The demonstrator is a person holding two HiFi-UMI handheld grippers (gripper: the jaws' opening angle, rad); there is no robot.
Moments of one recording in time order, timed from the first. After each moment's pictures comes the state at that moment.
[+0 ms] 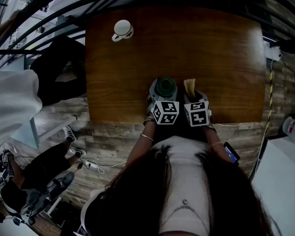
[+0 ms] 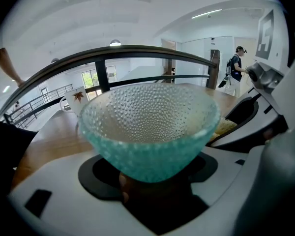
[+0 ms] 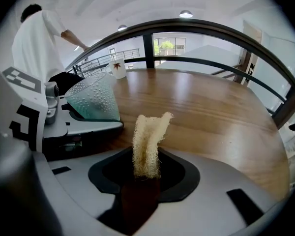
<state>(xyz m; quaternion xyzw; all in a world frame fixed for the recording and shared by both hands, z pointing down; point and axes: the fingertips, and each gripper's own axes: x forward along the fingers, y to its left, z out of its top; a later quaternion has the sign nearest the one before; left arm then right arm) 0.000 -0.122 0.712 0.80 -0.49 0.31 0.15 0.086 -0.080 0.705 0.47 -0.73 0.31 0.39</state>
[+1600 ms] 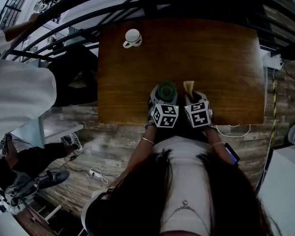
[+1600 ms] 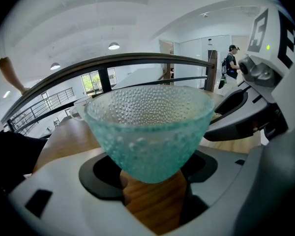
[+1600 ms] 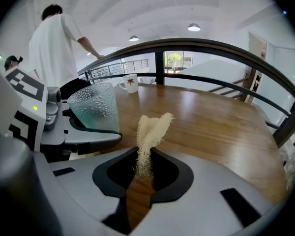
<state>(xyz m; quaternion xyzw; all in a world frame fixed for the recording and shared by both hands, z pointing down) -0.016 -0.105 0.669 0.80 -0.48 0.32 0.14 0.067 -0.084 0.654 0.46 -0.77 0.25 0.36</state>
